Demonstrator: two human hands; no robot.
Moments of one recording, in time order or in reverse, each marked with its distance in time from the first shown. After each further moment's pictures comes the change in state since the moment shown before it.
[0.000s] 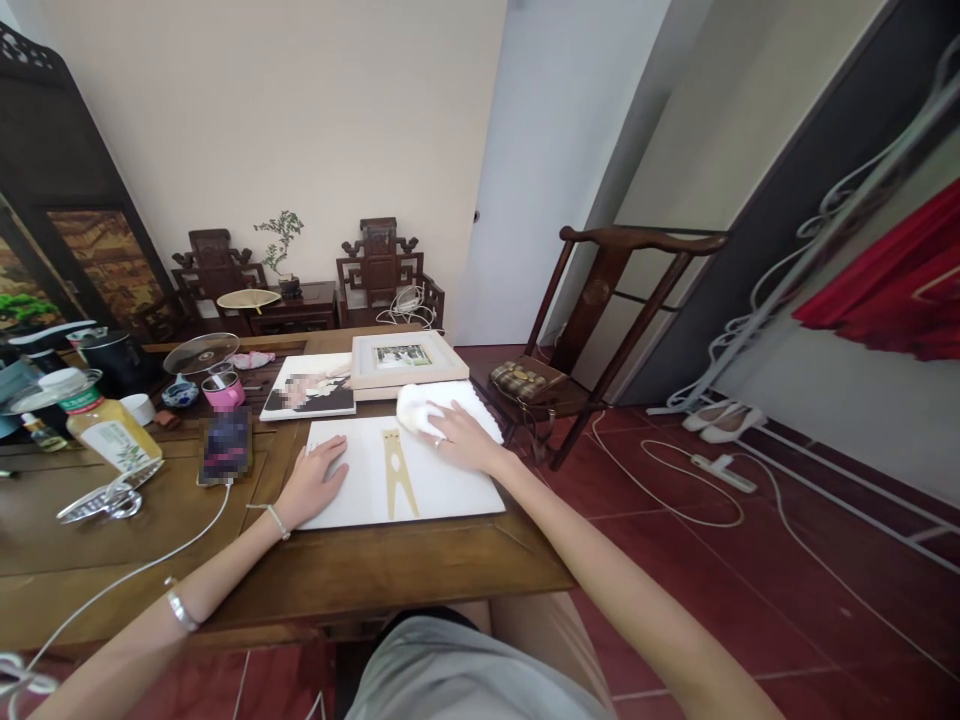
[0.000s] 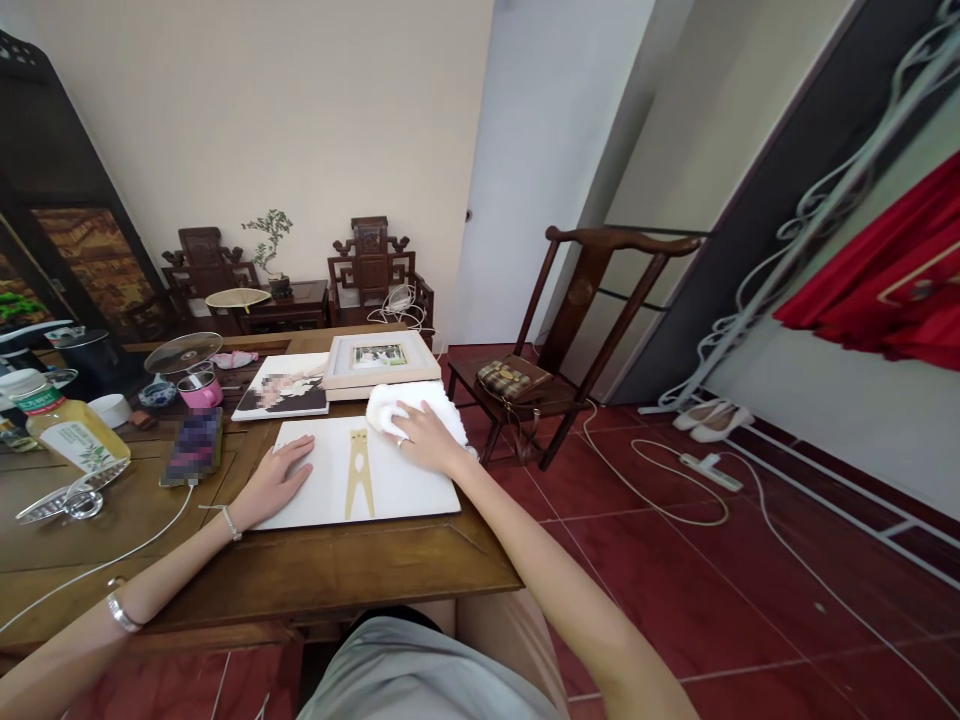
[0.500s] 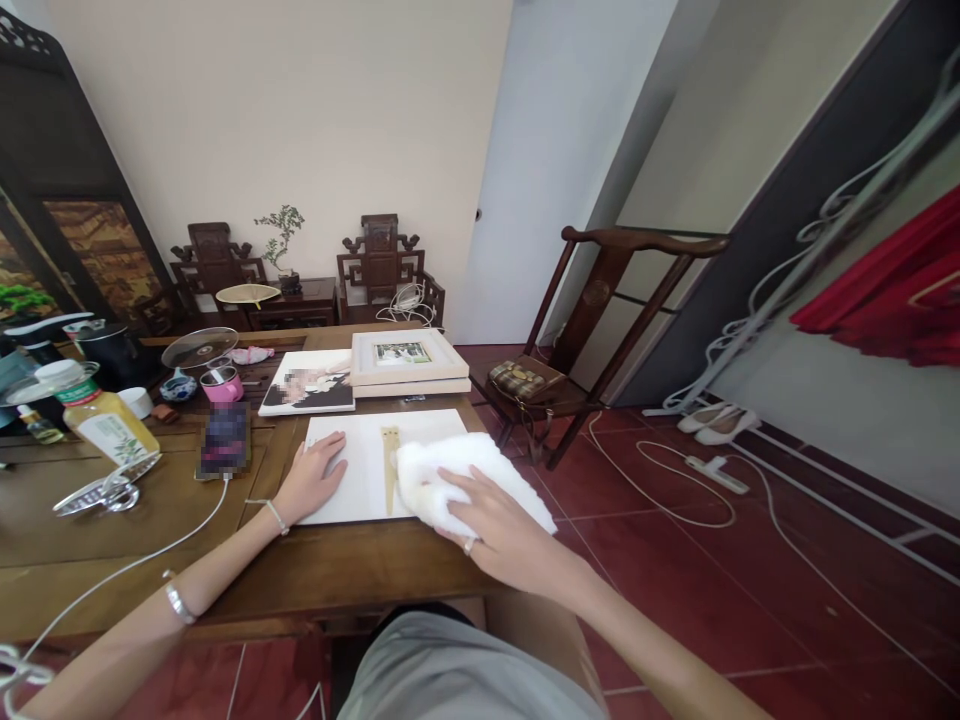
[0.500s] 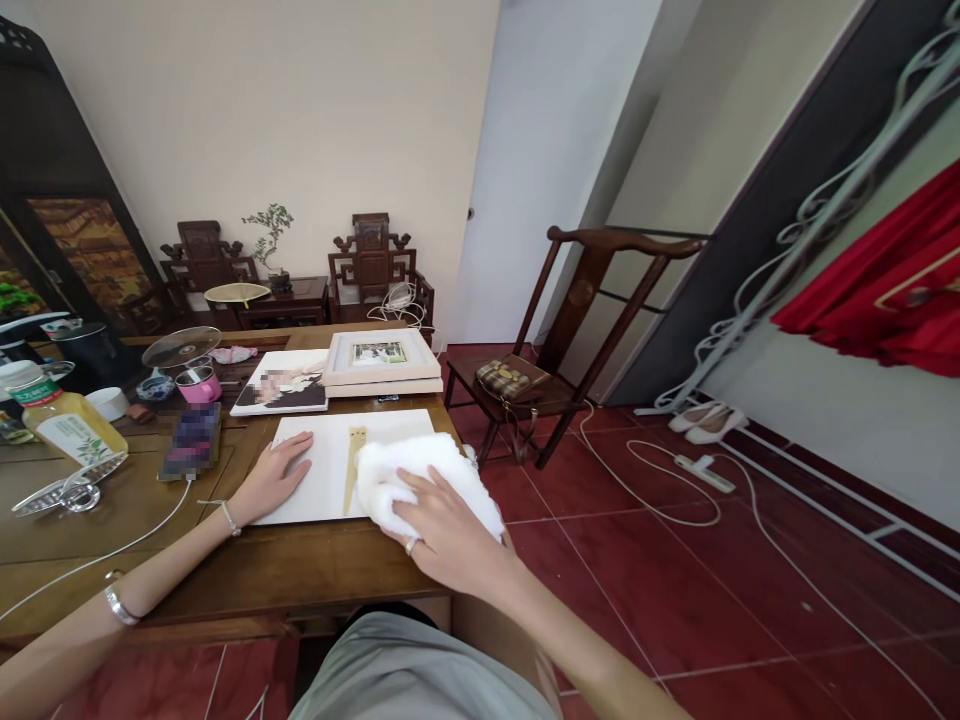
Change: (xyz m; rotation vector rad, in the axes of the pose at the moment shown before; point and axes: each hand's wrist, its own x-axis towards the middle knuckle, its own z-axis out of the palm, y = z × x) left_hand -0.001 0.004 -0.001 0.029 0.003 -0.001; right_hand -0.105 -0.076 -0.032 0.162 -0.103 -0.043
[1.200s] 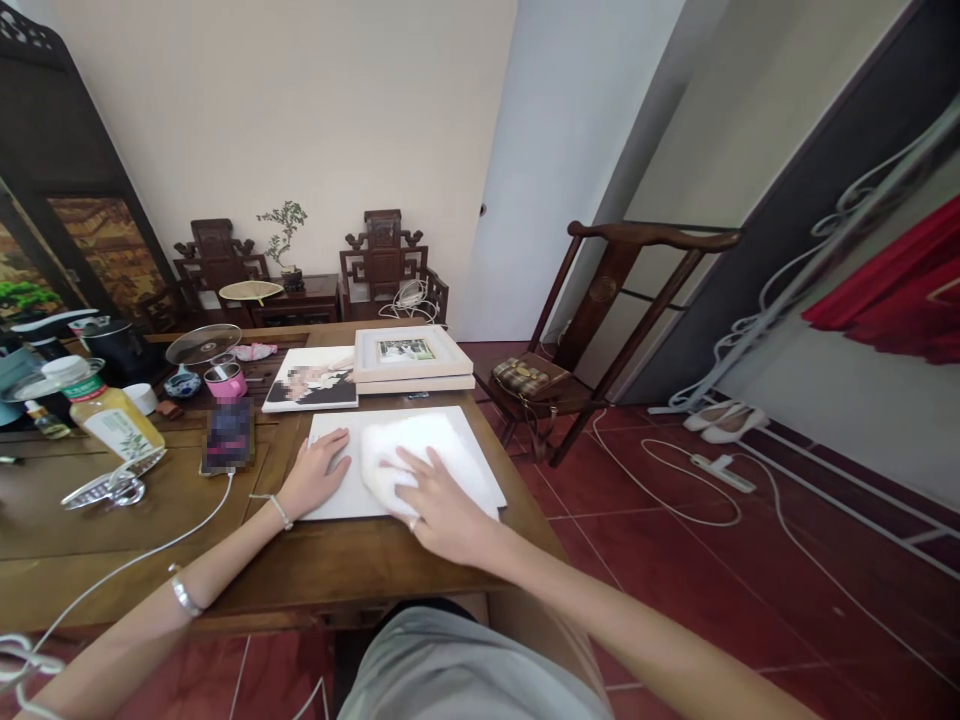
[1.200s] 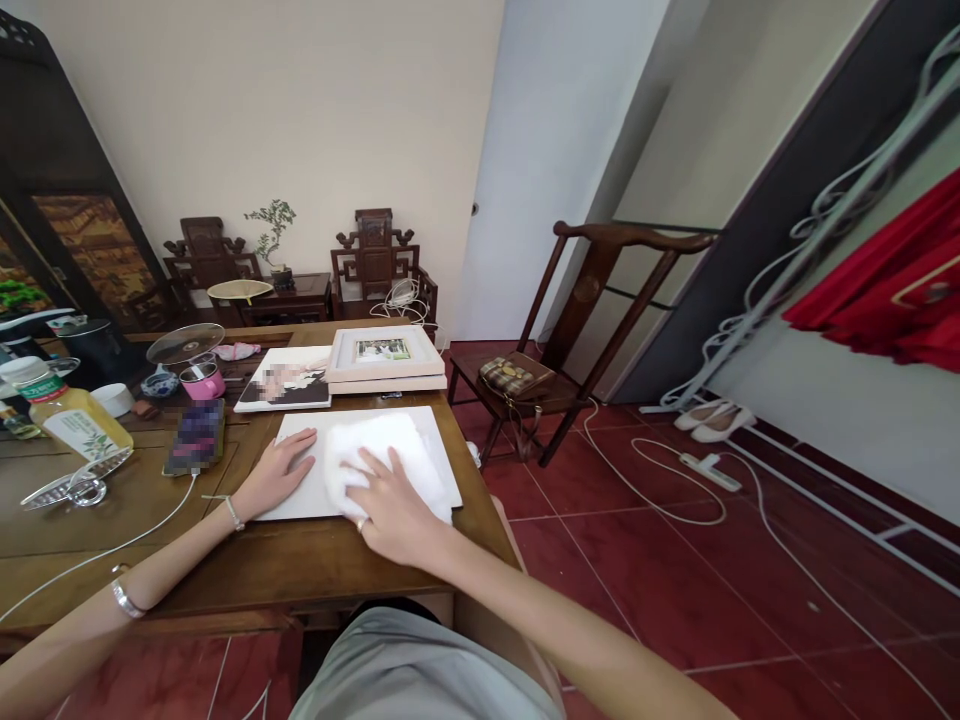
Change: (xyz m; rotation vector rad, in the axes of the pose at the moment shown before) left_hand 0.001 0.002 -0.001 0.017 -0.026 -0.003; right_hand 0.051 -0.024 0.022 0.025 0.012 -0.118
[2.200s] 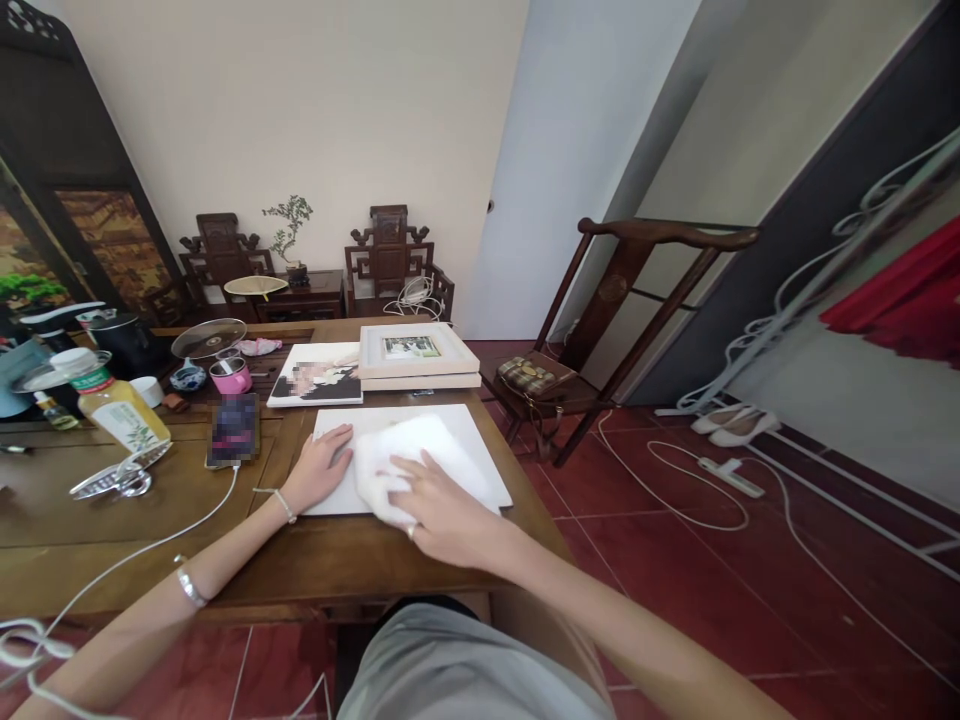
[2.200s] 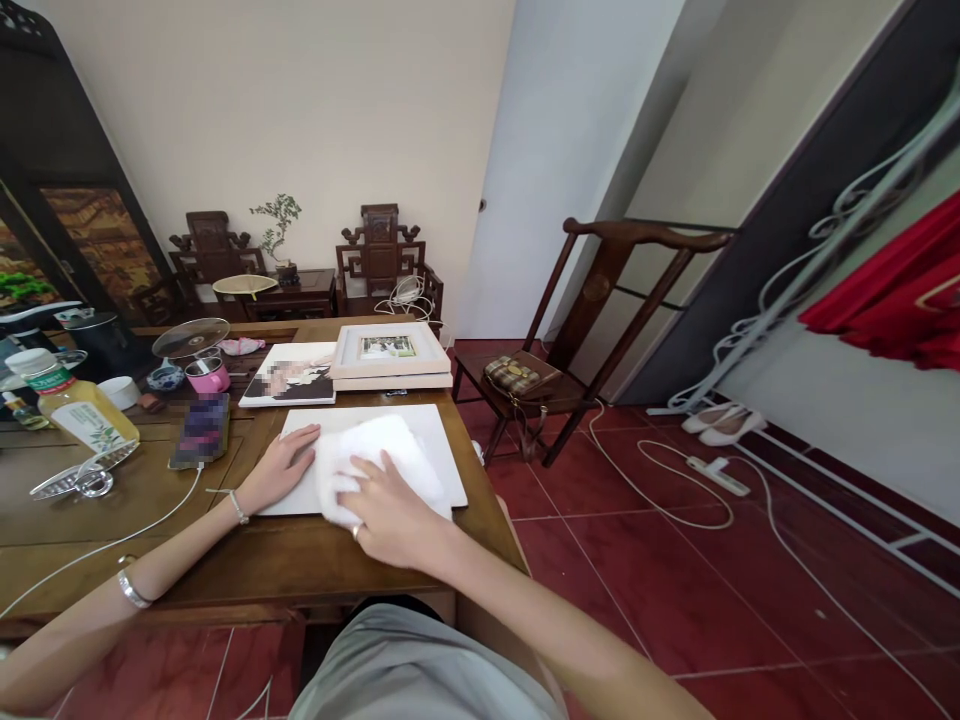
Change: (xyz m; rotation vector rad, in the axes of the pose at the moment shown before) left_hand 0.001 -0.001 -0.002 -0.052 0.025 0.010; right_hand 0.007 -0.016 -0.017 -0.022 -0.116 -0.076
